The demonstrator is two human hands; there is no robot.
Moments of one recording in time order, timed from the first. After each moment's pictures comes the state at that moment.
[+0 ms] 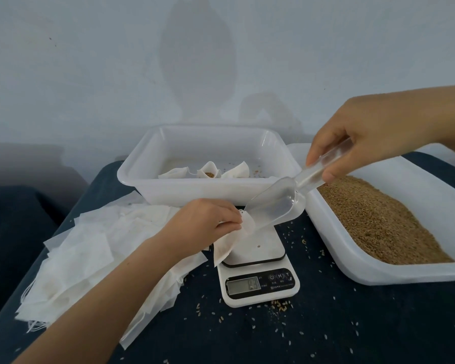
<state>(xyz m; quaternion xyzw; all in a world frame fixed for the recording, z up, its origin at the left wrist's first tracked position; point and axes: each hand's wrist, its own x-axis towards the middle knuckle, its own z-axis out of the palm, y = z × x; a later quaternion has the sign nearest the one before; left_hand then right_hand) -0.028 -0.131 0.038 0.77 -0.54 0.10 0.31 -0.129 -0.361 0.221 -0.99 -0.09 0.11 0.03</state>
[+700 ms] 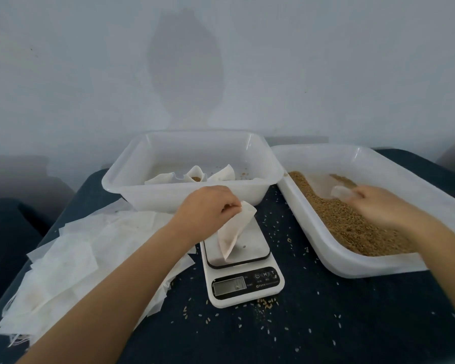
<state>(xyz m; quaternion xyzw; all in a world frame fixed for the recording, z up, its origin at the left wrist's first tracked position) -0.024 -0.174 0.049 0.83 -0.49 0.09 0.26 -0.174 -0.467 0.063 -0.92 0.31 -0.04 0.22</state>
